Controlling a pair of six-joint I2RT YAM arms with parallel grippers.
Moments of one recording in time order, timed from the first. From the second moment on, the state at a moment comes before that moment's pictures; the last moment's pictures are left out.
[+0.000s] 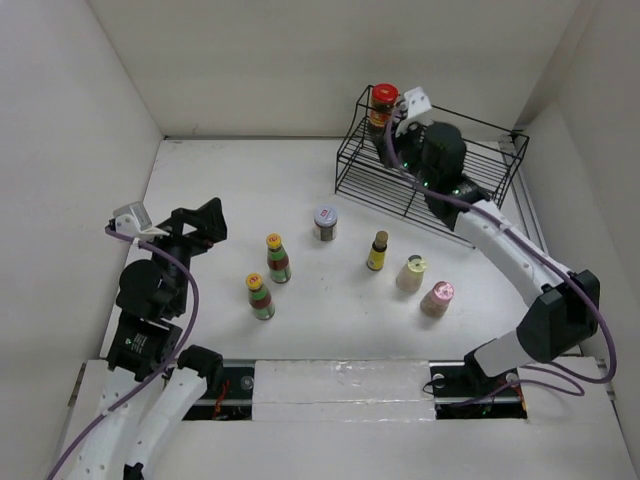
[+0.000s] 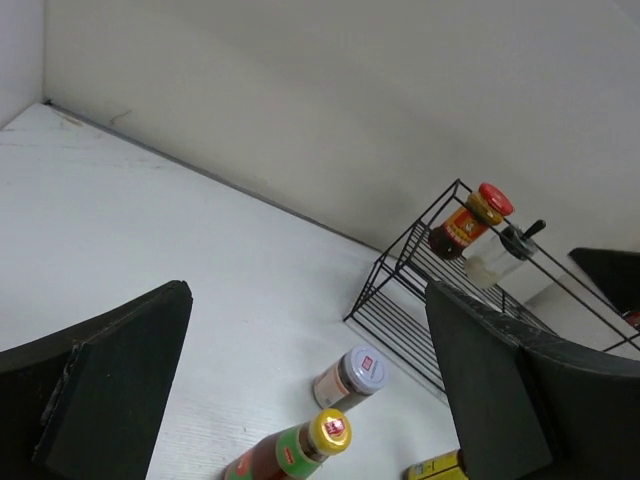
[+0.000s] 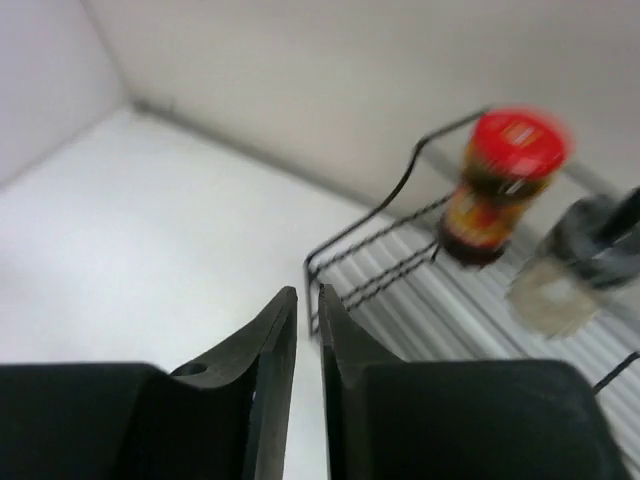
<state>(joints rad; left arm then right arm) -0.35 0.44 0.80 -0.23 -0.38 -0.51 0.41 1.50 1.41 0.08 -0.07 0.00</state>
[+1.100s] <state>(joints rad) -0.35 0.44 0.77 -0.23 -0.31 -0.48 0.62 1.34 0.88 -0.18 0.10 0.12</state>
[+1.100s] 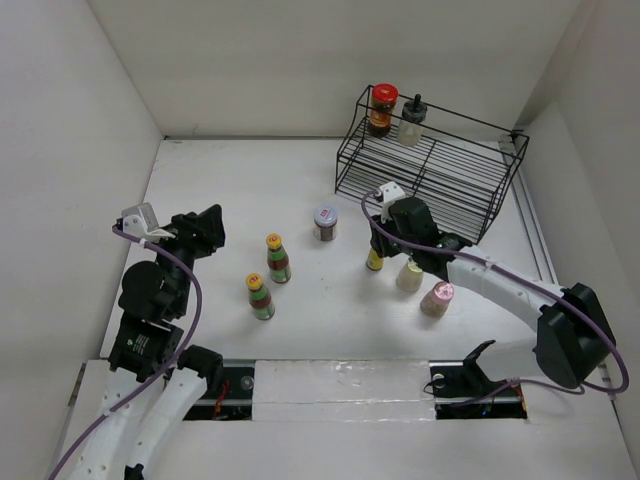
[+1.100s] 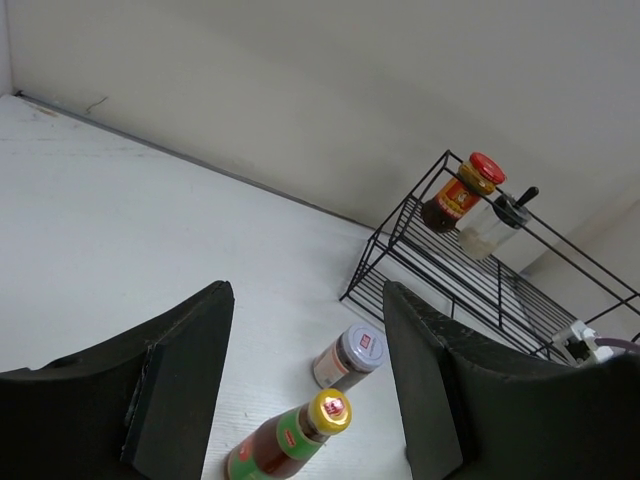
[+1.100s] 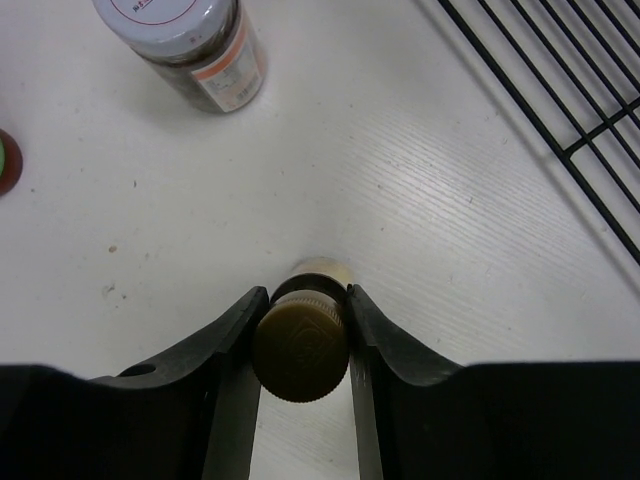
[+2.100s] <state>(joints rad) -0.35 0.42 0.77 -0.22 -0.30 -0.48 0.10 1.68 1.88 -0.27 0.00 -0.04</state>
